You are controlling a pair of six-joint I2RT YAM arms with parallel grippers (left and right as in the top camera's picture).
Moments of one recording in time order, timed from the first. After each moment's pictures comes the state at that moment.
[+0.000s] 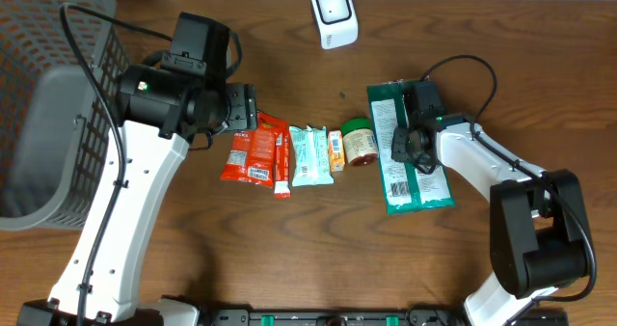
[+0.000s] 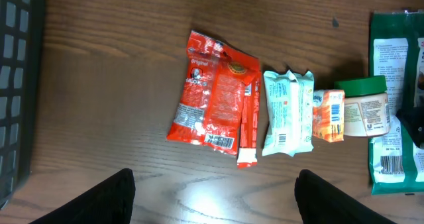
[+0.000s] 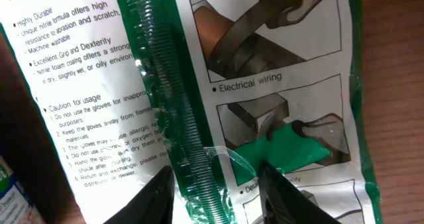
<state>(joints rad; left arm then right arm) -0.27 1.52 1.66 -1.29 -0.04 -0.33 0.25 1.83 1.05 -0.53 0.07 0.40</state>
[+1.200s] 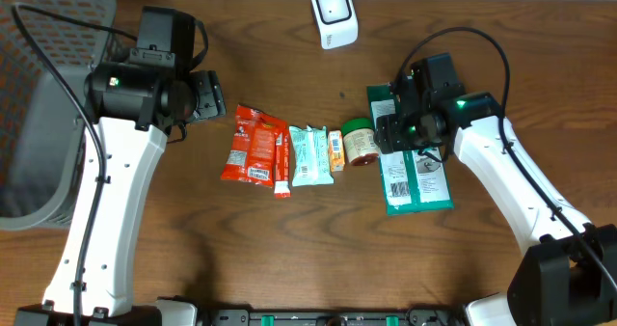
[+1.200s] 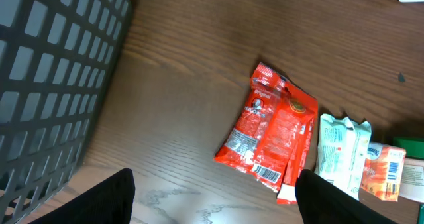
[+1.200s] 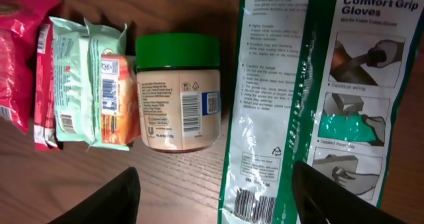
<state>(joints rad) -0.15 1.52 1.66 -1.27 -0.17 -0.36 0.28 1.64 1.25 -0.83 -0.19 0.14</state>
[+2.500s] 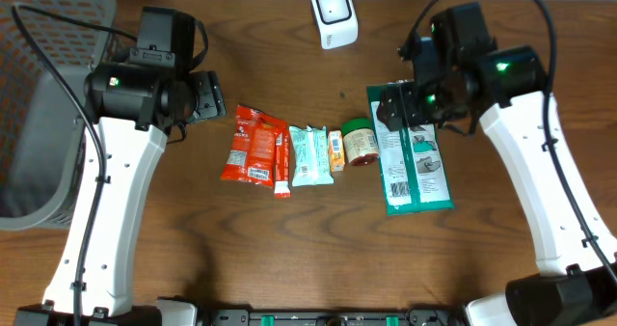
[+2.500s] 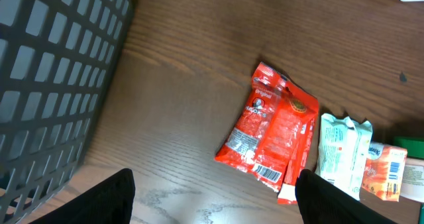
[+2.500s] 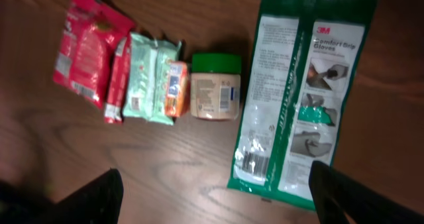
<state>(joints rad) -0.15 1.52 1.66 -1.27 -0.17 -0.36 0.28 1.66 1.77 -1.30 -0.21 0.08</state>
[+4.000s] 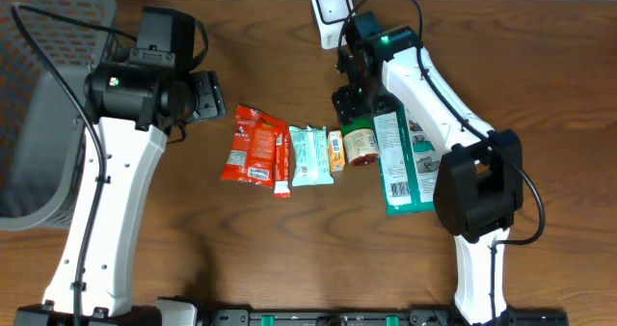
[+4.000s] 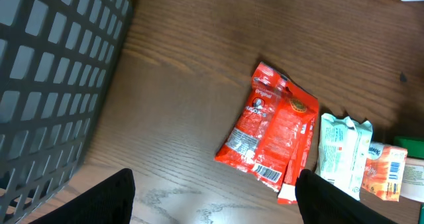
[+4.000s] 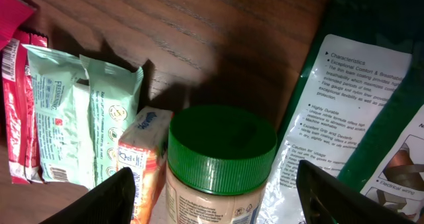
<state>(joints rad) -0.15 1.52 1.66 -1.27 -0.17 -0.36 0.41 2.20 1.93 -1.21 -0.11 0.08</state>
